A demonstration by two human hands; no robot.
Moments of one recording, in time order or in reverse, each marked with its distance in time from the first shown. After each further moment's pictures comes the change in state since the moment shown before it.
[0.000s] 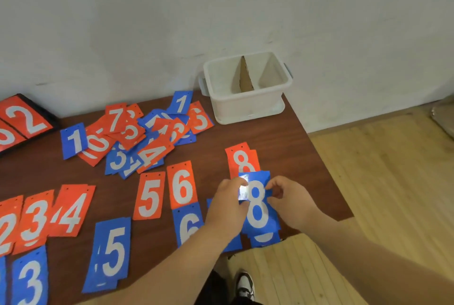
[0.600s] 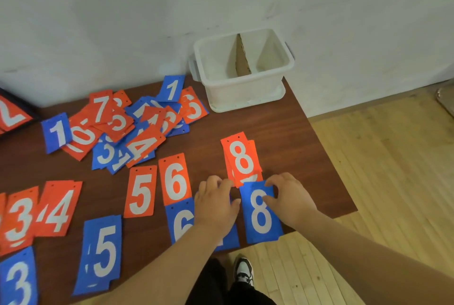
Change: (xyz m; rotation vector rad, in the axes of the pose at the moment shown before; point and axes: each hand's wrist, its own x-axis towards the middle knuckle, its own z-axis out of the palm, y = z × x) left_hand 0.018 -0.037 0.014 0.467 0.073 0.016; right_hand 0.030 0.032 0.022 -0.254 -0.016 0.019
